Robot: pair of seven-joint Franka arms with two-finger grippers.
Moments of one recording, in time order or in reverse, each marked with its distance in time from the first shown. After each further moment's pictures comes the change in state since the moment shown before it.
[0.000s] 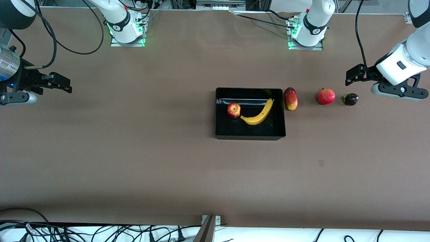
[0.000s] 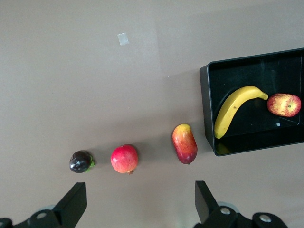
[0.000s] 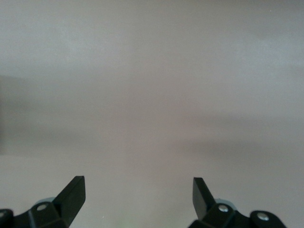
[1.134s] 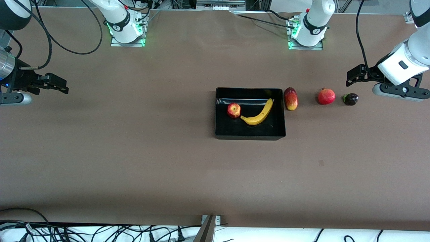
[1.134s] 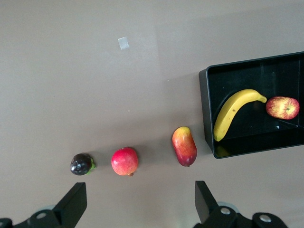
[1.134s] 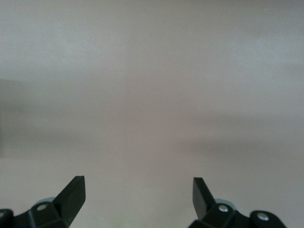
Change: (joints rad) left arm 0.000 0.012 -0.002 0.023 0.000 -0.003 0.000; right arm -0.014 0.001 0.000 0.000 0.000 0.003 0.000
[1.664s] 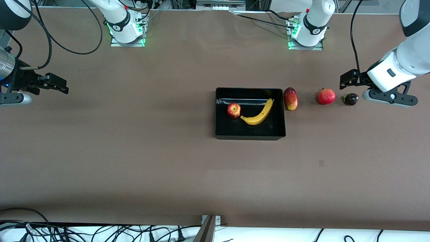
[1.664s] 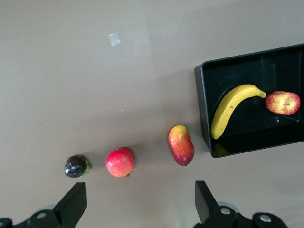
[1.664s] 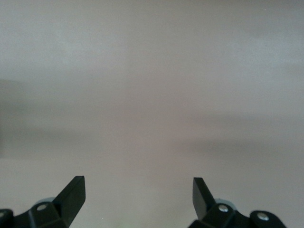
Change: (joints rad) left arm -0.027 0.060 -0.018 0.023 -0.004 -0.004 0.000; right arm 0.000 0.000 0.000 0.000 0.000 0.000 0.000
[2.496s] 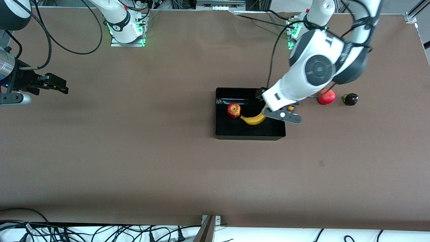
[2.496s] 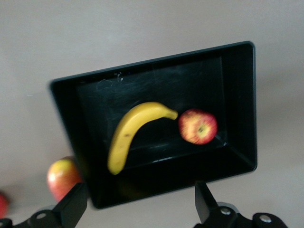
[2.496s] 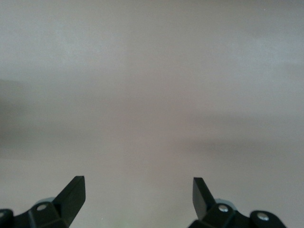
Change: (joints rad) left arm -0.334 0.292 -0.056 0.023 -0.131 0.274 -0.353; right arm -0.001 0.000 0.000 0.000 0.000 0.001 0.000
